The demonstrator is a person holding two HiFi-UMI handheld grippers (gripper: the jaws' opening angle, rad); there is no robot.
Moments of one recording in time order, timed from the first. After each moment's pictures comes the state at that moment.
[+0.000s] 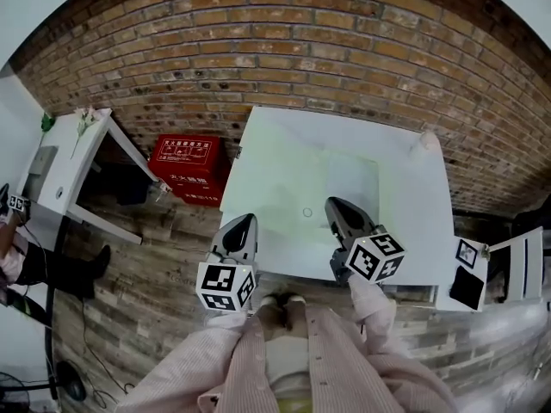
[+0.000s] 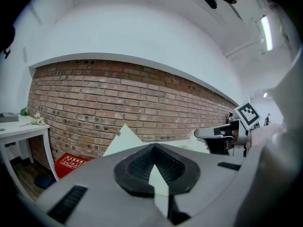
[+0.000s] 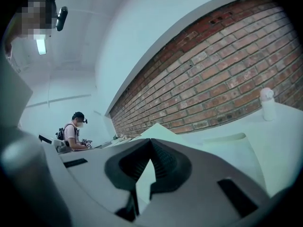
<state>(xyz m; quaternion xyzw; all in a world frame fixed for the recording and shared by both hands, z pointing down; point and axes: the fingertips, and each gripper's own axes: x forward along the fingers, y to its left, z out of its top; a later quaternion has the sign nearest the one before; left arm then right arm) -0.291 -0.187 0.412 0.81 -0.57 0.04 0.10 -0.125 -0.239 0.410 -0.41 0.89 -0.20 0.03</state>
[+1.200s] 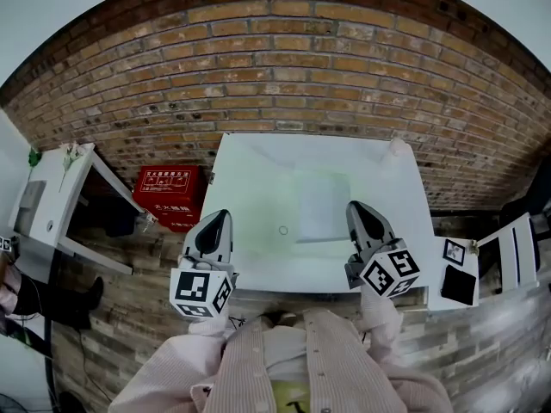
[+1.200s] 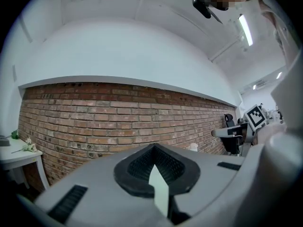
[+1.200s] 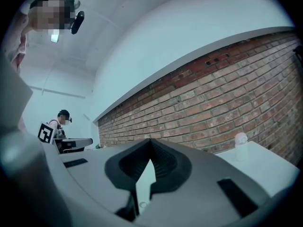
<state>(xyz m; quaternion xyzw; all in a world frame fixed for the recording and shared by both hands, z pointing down) -0.271 -0.208 0.323 0.83 -0.56 0.01 -0.01 -0.013 -0.229 0.338 -0.50 0.86 -0.08 0.09</state>
